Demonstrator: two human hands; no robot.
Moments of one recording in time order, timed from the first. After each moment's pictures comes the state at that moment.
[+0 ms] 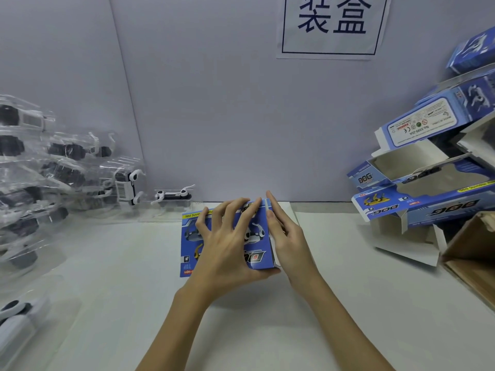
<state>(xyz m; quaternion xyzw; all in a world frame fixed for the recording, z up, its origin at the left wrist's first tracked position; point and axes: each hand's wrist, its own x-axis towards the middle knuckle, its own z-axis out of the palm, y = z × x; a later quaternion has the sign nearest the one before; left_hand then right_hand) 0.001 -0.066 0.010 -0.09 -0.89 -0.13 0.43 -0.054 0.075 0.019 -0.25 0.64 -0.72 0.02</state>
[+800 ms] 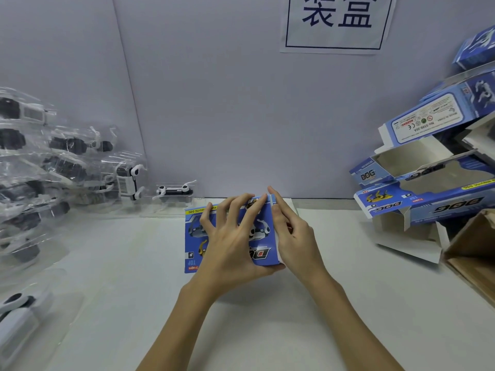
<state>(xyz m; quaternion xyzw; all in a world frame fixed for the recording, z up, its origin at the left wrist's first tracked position) 0.002 -0.061 0.009 -0.08 -0.89 -0.14 0.43 -0.057 0.083 0.016 -0.27 0.71 -0.65 -0.05</state>
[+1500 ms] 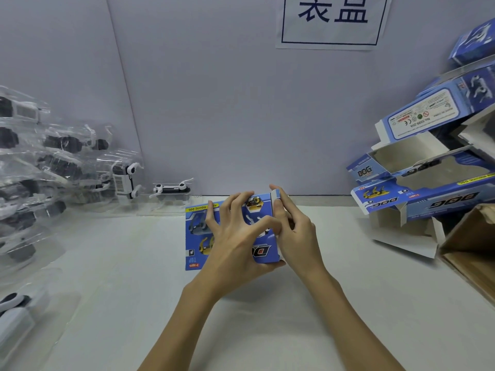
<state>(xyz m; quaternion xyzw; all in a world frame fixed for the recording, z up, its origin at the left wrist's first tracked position) -0.002 -0.051 0.005 -0.11 -0.90 -0.15 0.39 -0.061 0.086 0.013 -0.24 0.71 -0.65 -0.09</state>
